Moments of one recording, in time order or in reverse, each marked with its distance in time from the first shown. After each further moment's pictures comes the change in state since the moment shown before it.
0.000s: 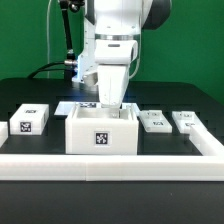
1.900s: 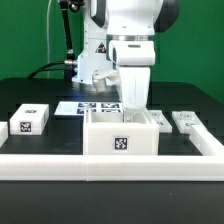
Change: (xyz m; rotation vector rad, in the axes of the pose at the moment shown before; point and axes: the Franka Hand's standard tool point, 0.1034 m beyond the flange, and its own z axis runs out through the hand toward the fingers) arm 0.027 0.037 -0.001 -0.041 -0.004 -0.188
